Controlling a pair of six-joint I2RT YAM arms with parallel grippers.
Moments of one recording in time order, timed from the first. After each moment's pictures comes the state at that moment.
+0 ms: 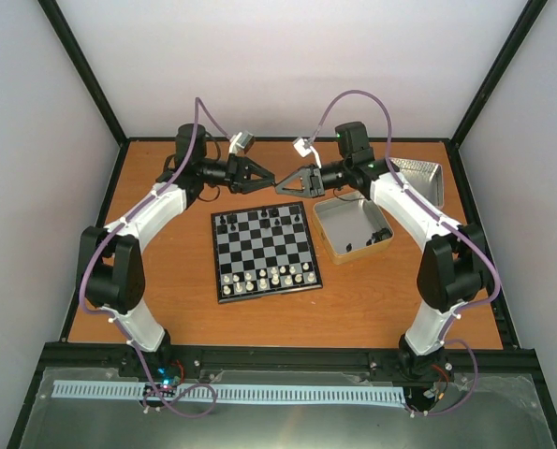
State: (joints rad) left arm -0.28 1.69 1.30 0.12 1.43 -0.91; right arm 0.41 1.76 1.50 -0.39 -1.30 0.14
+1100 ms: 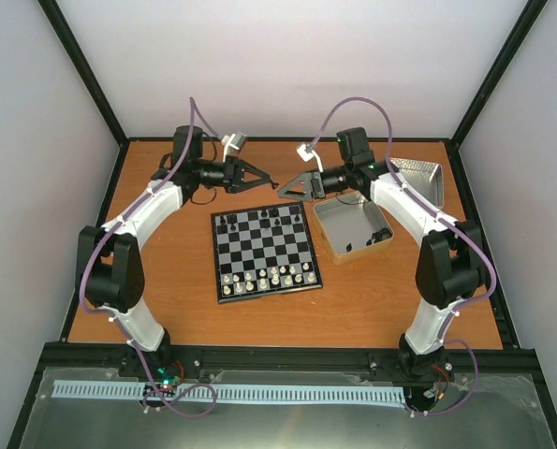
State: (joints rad) left arm -0.25 1.70 1.32 -0.05 1.36 -0.72; right arm 0.40 1.79 1.52 -0.46 -1.25 0.11
